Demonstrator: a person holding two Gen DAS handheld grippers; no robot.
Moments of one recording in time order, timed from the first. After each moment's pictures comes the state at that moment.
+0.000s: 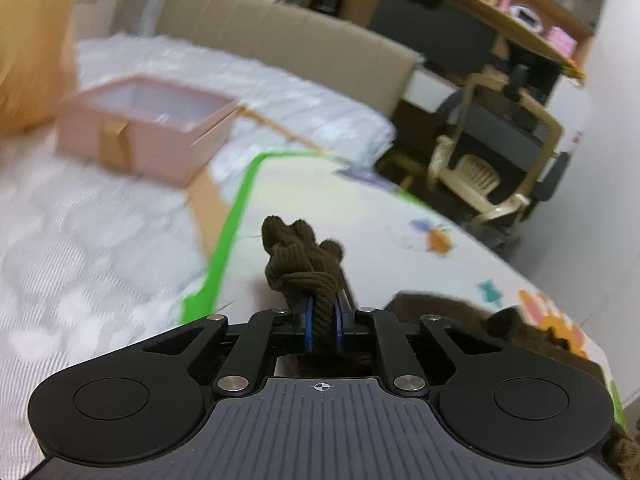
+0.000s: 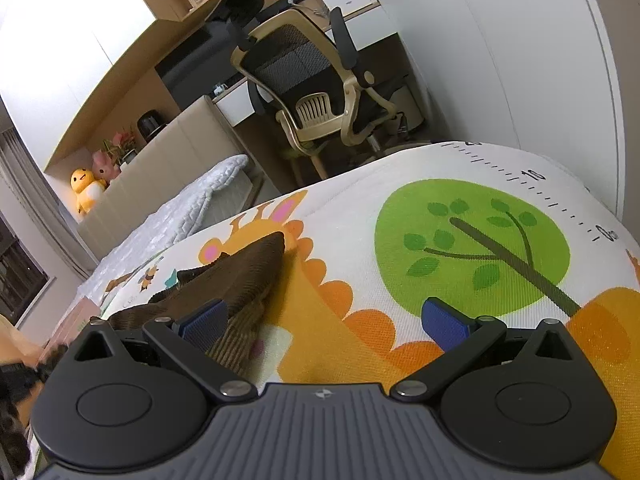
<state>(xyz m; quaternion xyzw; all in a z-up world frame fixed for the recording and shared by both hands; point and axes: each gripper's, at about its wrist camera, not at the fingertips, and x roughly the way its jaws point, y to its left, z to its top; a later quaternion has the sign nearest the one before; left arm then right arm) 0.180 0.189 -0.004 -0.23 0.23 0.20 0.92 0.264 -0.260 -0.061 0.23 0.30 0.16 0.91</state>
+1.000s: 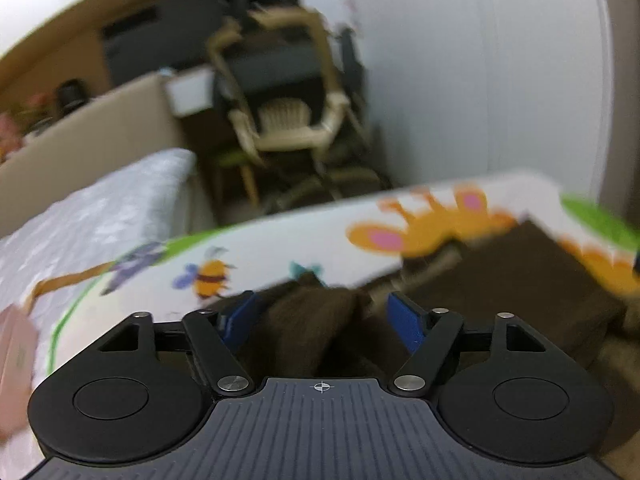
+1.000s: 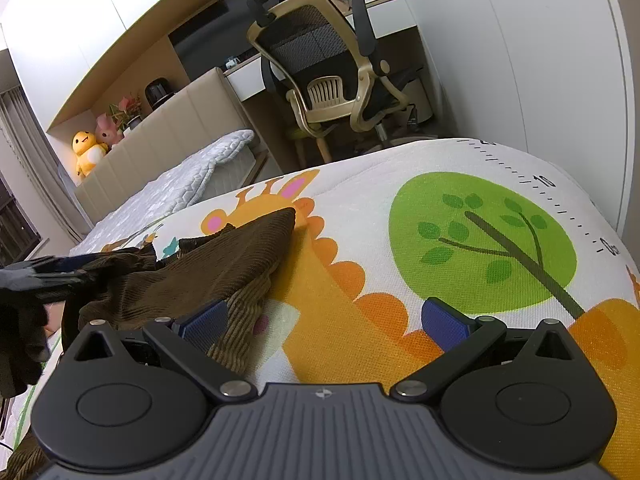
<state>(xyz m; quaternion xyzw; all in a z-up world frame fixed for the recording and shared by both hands) 0.314 0.017 0.008 0.14 0.30 -0.01 0.95 0.260 -0.247 -0.057 0.18 0.32 0.18 0.91</state>
